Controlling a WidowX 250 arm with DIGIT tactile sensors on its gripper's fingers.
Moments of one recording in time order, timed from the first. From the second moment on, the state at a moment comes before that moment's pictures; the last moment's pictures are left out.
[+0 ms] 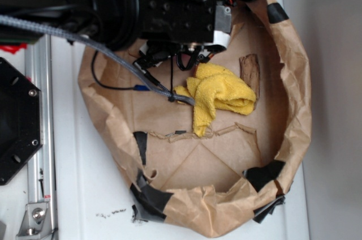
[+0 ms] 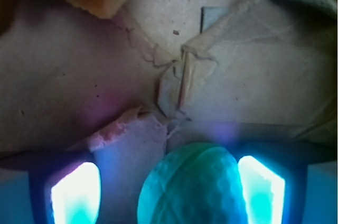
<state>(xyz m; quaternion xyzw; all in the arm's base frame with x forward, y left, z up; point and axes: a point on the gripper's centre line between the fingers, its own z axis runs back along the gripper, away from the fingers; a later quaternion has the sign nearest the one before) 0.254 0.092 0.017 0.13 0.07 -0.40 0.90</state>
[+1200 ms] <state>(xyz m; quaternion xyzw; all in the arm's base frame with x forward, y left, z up) 0.261 0.007 0.161 0.02 -0.07 -0.12 0.99</state>
